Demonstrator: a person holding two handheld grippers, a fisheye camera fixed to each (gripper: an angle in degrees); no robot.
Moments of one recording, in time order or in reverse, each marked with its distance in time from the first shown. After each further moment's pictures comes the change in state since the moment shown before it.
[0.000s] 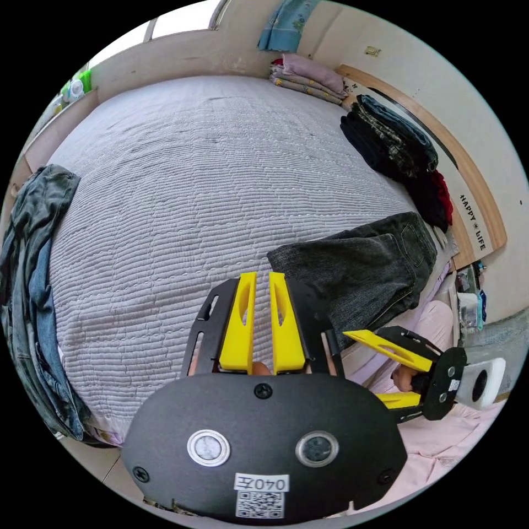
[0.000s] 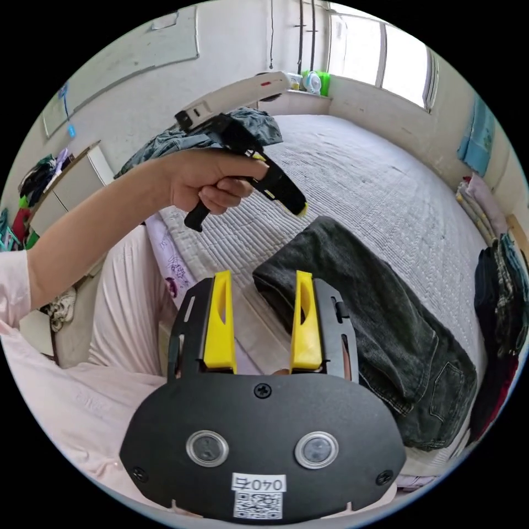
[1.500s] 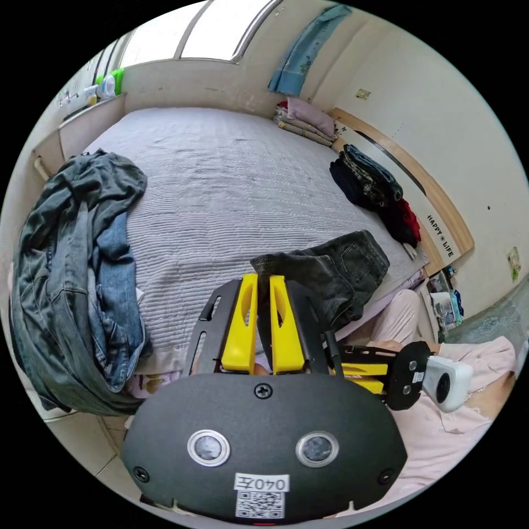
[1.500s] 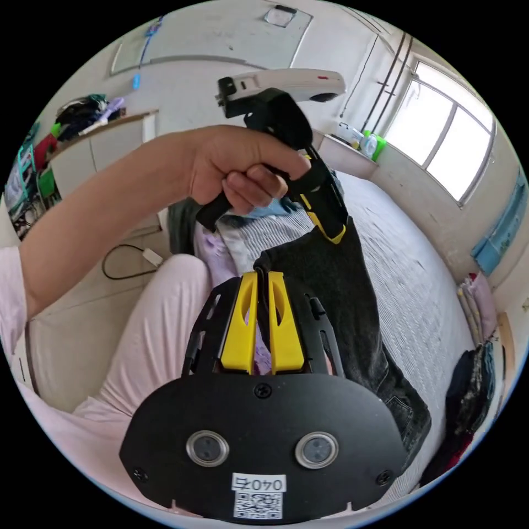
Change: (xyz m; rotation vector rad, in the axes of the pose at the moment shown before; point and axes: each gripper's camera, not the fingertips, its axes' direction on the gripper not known) left arm -0.024 0.054 -0.225 0.188 0.072 -0.031; right arm -0.149 -0.023 -0.007 0.169 -0.017 -0.314
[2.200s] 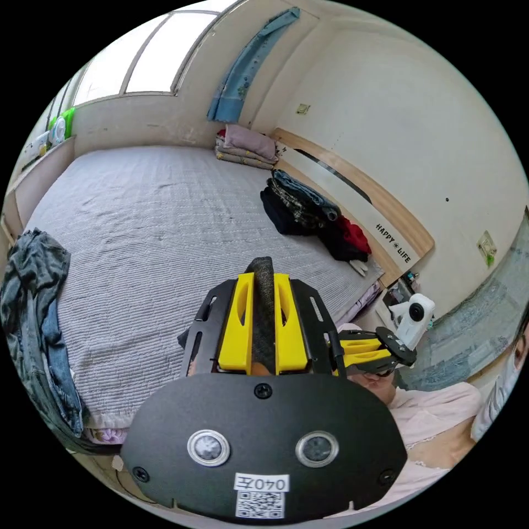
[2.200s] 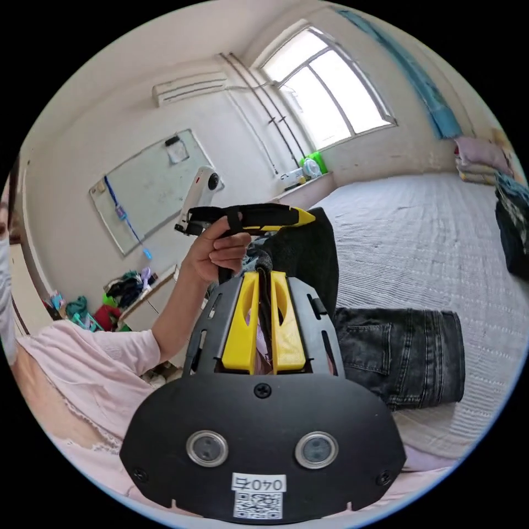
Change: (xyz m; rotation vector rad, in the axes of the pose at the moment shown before) left arm 0.230 -0.019 0.072 0.116 0.181 0.152; right arm 0.304 0.238 -0.231 0.451 -0.341 0.648
